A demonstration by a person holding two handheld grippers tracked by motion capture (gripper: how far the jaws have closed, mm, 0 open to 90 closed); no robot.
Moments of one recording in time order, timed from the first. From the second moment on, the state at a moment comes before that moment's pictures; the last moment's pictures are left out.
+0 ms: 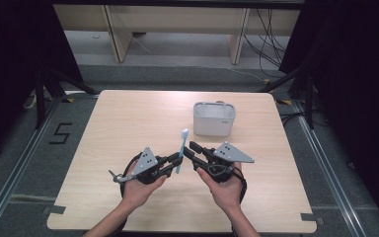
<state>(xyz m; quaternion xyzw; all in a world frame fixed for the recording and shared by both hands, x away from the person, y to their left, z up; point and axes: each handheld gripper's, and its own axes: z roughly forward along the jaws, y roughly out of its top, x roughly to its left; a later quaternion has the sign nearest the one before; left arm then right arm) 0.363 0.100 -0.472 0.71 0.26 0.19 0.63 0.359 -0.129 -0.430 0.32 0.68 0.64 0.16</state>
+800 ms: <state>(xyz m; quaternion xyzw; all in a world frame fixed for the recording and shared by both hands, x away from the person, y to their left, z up) 0.363 0.092 -0.470 0.72 0.26 0.19 0.62 0.361 -0.122 -0.431 0.33 0.69 0.63 0.16</state>
